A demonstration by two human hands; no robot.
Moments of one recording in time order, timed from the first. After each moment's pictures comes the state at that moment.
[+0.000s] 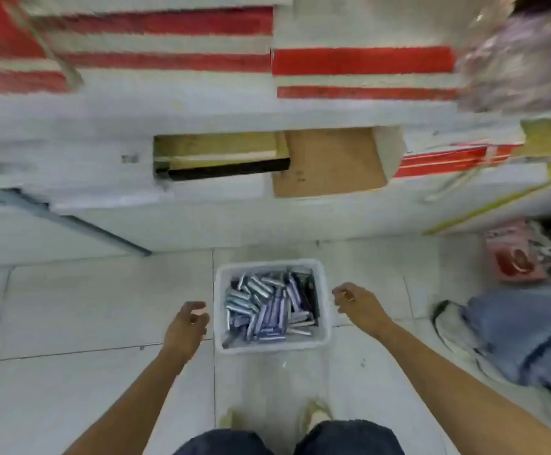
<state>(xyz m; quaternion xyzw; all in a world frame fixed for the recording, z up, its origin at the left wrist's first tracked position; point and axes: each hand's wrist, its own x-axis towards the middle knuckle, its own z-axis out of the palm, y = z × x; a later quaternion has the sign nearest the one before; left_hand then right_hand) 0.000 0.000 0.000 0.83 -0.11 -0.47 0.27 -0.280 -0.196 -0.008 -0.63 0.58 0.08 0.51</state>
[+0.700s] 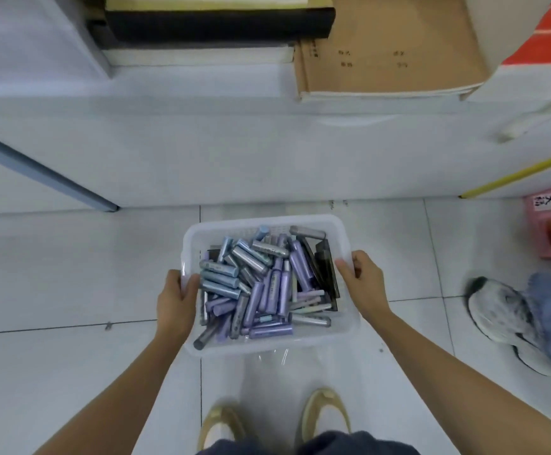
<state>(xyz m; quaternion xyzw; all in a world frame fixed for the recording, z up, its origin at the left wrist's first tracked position) -0.002 0.014 -0.153 0.87 -0.17 -0.34 0.32 -0.269 -0.173 -0.149 -0.64 0.62 -0.11 0.45</state>
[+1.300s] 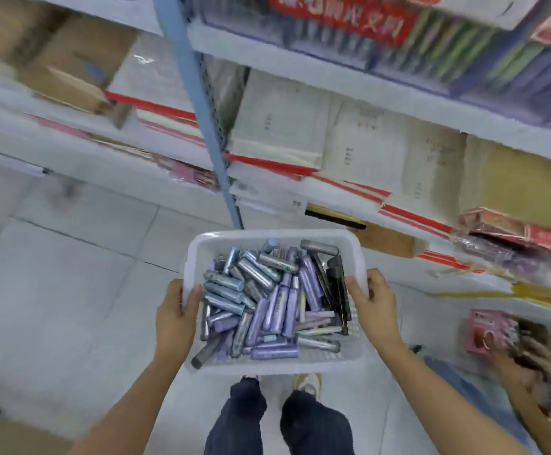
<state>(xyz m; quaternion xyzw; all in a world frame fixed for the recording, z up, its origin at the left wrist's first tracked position) 0.033 0.168 0.365 0.87 -0.06 -0.21 0.44 -0.155 -0.093 0.372 -0.71 0.47 -0.14 0.51</state>
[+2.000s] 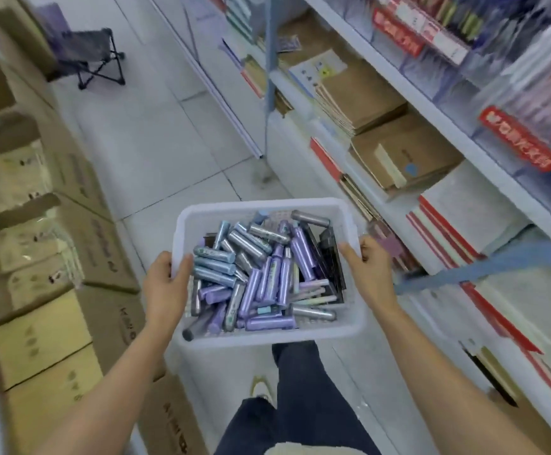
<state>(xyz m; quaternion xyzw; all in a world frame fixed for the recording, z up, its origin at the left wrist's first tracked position) 0.178 0.529 0.545 0.84 0.25 0.02 0.49 0.216 0.213 0.544 -0.84 0.14 0.02 0.53</state>
